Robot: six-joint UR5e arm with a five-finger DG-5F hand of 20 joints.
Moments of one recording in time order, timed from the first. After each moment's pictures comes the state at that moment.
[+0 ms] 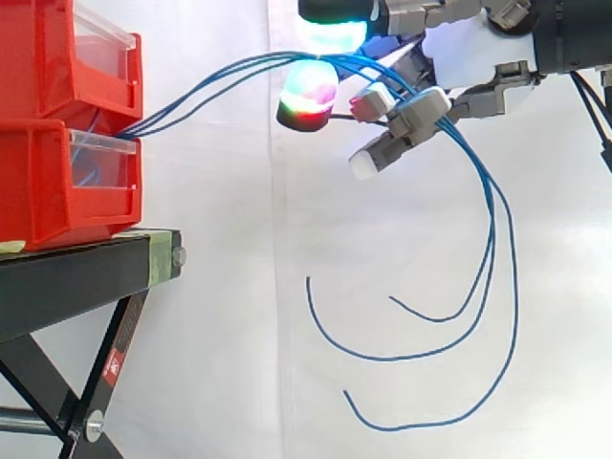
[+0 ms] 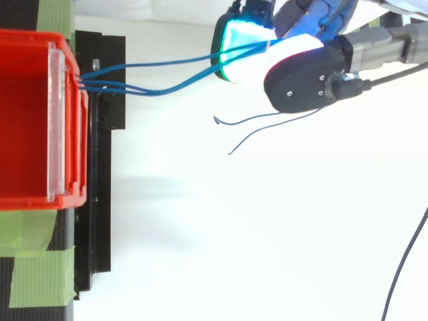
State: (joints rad) arm 0.08 -1.77 -1.65 -2.92 -1.23 -0.42
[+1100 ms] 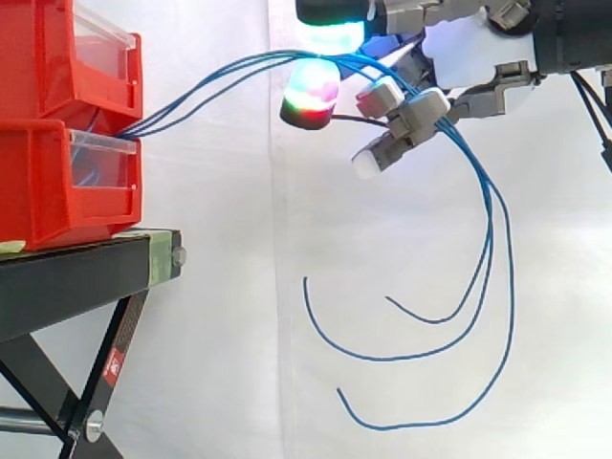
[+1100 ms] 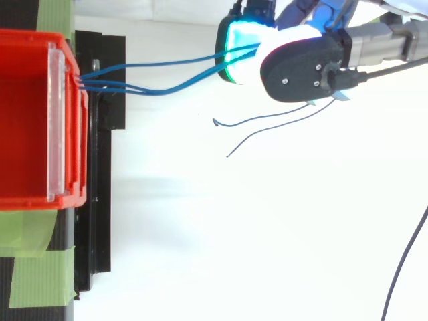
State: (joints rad) arm 0.08 -1.77 -1.65 -2.92 -1.23 -0.42
